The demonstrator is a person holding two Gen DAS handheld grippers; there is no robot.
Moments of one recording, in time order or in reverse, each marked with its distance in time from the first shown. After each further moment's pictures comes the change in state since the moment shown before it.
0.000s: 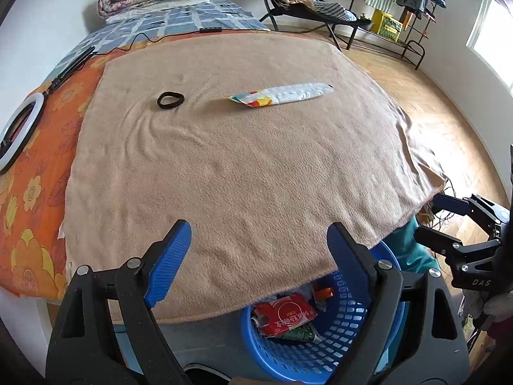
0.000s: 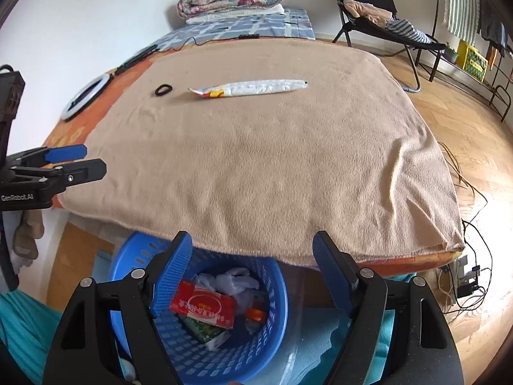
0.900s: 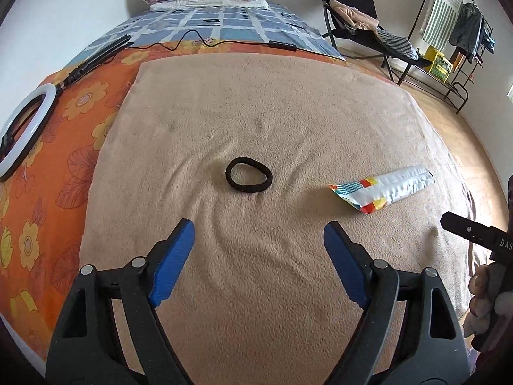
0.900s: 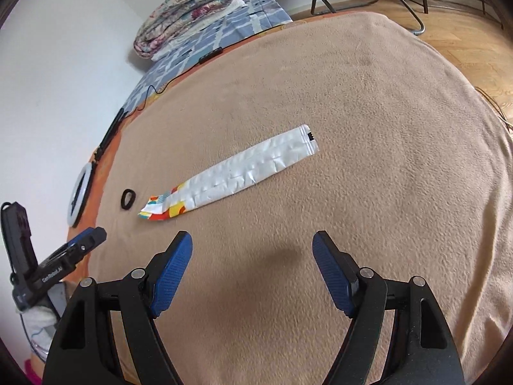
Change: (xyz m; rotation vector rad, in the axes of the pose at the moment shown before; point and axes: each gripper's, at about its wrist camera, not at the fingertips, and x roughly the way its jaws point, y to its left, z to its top) left arm 0.089 0.098 0.102 -0.170 -0.039 0.100; right arm 0.129 -0.053 0.133 0.359 0.035 0.206
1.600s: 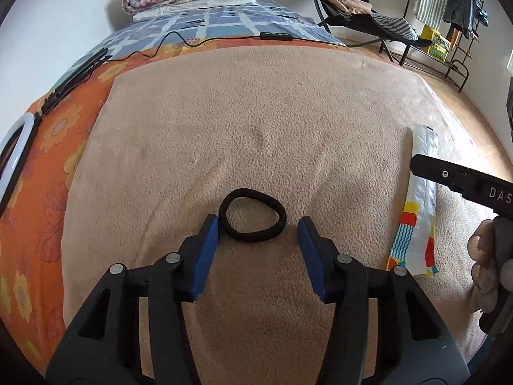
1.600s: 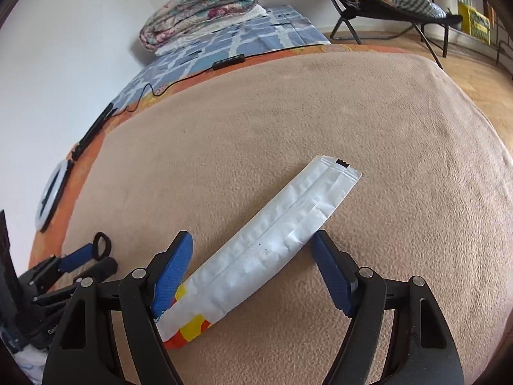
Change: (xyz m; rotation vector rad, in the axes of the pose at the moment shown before) left arm 0.056 -0.005 0.022 0.119 -0.012 0.038; right arm 0.069 0.060 0.049 -0.180 -0.070 -0.115
